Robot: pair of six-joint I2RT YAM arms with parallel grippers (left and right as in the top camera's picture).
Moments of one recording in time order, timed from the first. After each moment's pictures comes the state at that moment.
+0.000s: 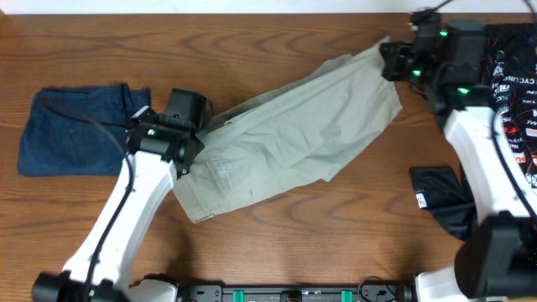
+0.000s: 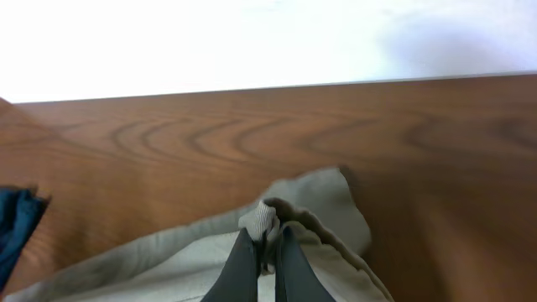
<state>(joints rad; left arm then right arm) -0.23 1.42 1.10 -1.00 -0.38 -1.01 0.01 1.67 1.31 -0.20 -0.38 0.19</state>
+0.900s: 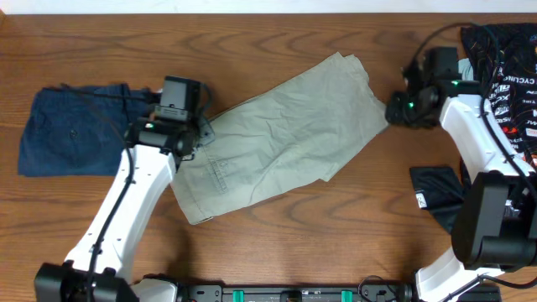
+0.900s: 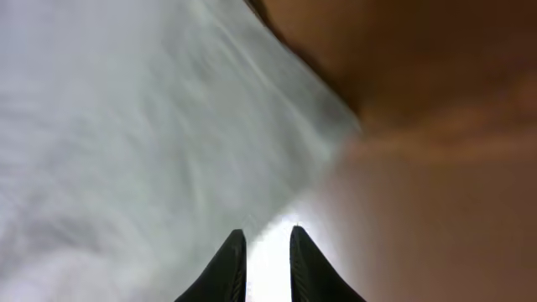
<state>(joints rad) -0.22 1.45 1.12 -0.80 -0.13 -0.66 -0.05 1.81 1.32 -0.77 -0.21 0.16</state>
